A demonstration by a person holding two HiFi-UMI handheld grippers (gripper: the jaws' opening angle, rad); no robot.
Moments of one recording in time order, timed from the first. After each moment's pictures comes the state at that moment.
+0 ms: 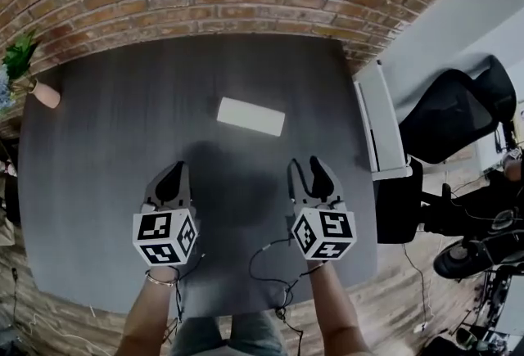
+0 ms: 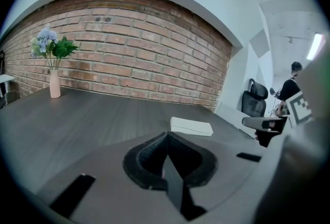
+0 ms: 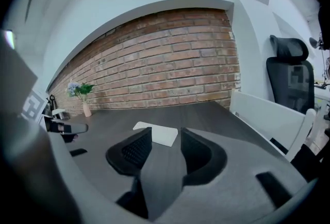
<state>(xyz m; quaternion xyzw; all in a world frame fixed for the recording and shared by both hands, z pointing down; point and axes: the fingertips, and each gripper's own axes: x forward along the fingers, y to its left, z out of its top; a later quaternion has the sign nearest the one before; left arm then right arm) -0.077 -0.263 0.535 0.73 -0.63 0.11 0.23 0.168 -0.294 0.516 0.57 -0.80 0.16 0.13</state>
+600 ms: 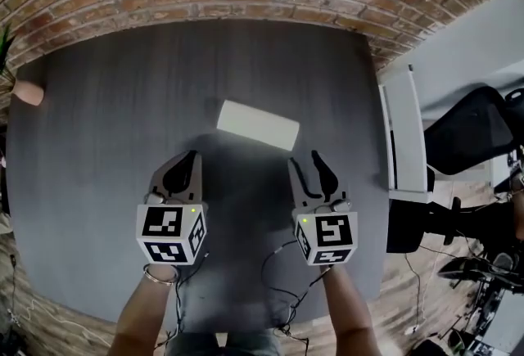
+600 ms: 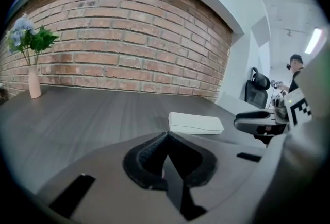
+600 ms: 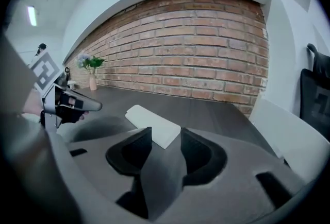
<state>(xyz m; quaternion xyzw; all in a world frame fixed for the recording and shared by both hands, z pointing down) -0.053 -0.335 0.582 0.74 -0.61 0.15 0.24 0.144 -0.355 0.569 0.50 -0.83 0.09 0.23</state>
